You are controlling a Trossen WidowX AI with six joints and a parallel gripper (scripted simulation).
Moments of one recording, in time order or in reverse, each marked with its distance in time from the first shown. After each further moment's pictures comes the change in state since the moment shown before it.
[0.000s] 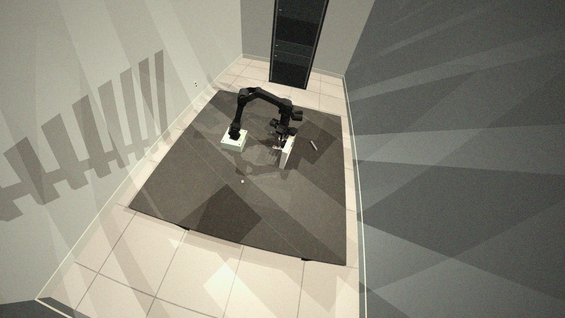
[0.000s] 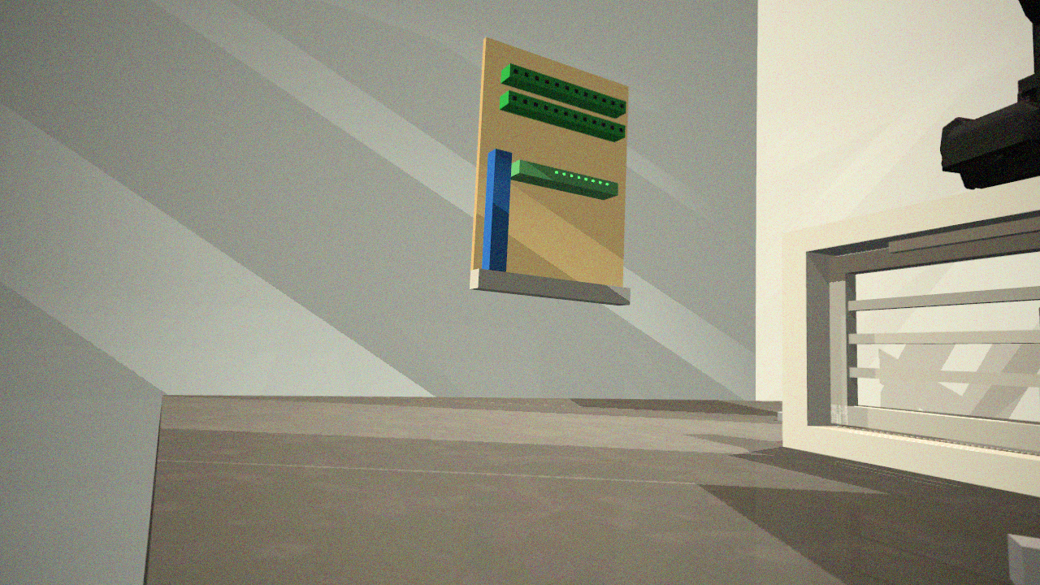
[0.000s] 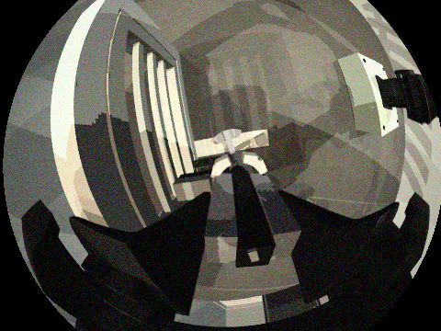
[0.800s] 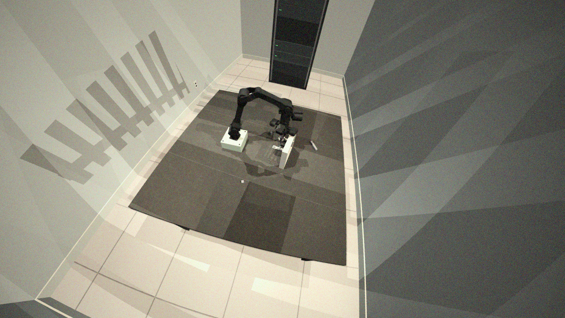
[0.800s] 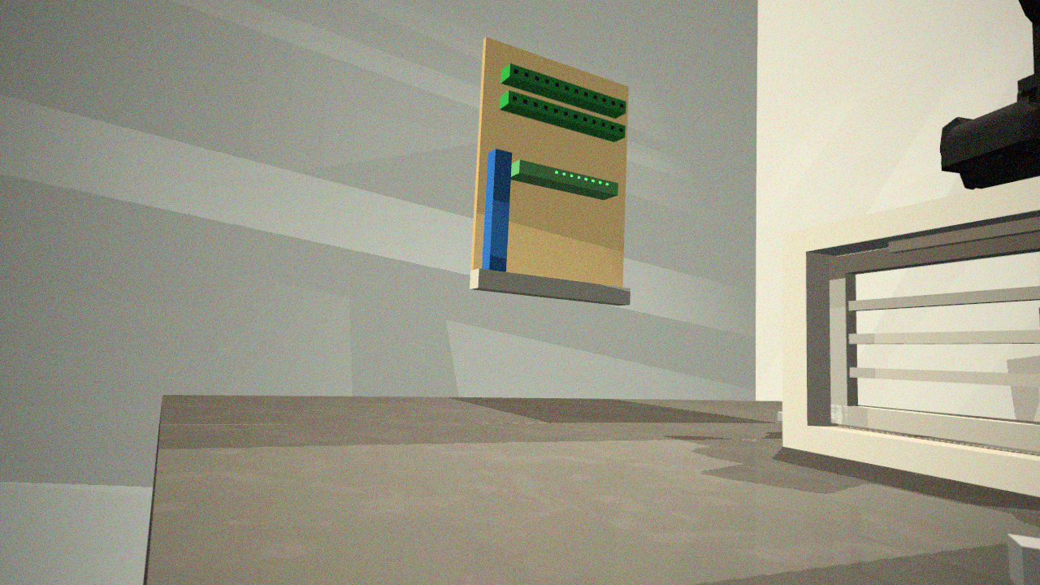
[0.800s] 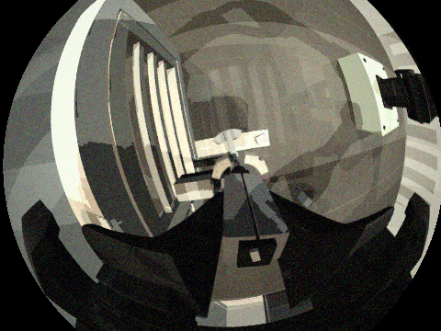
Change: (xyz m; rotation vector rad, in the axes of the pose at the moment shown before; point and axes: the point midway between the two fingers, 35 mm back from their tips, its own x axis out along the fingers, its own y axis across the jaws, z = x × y) arm 0.000 0.001 0.000 0.003 0.000 0.003
